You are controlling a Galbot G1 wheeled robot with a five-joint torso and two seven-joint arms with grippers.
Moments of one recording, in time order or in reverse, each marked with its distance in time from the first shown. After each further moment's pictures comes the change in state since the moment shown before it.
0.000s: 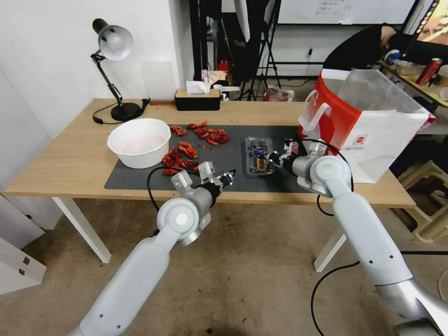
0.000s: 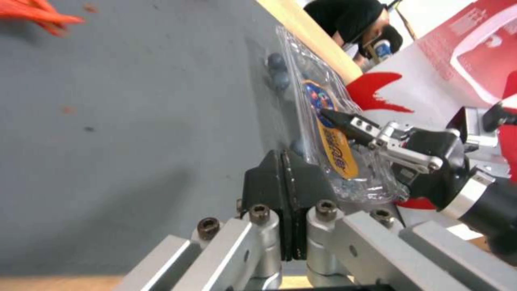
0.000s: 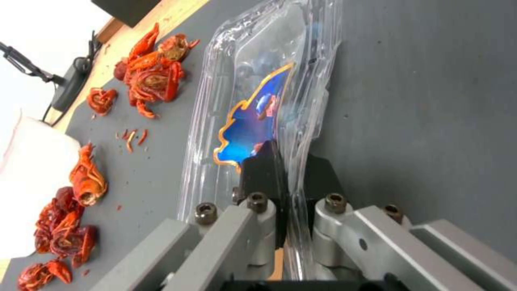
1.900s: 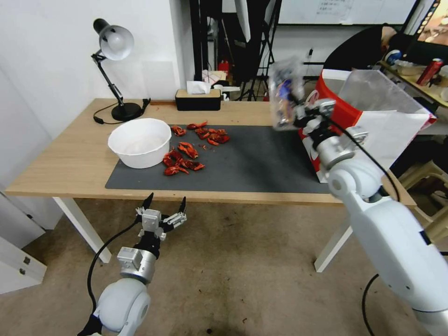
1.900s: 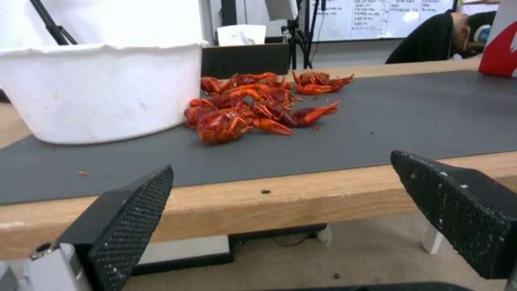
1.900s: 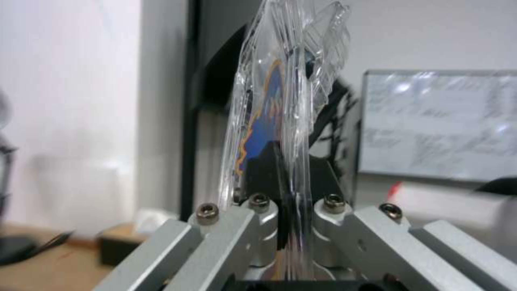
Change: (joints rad) left arm 0.588 0.017 -0.306 -0.077 1.081 -0.446 0.374; right arm -0.088 -0.189 0.067 0.268 -0.830 0.697 -0.324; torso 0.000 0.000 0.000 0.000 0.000
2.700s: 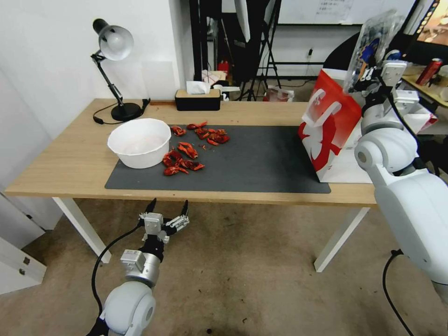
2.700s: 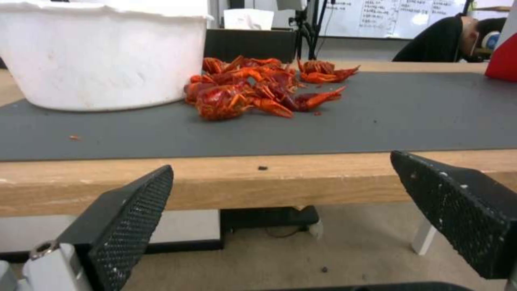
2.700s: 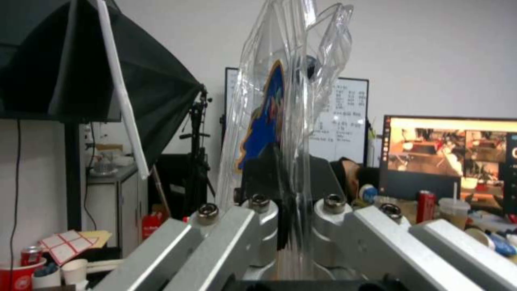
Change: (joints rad) left arm -0.006 -0.023 0.014 0.021 -0.051 0.005 -0.012; right arm 0.143 -0.032 0.010 -0.071 -0.036 -0.159 0.377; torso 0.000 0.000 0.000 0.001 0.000
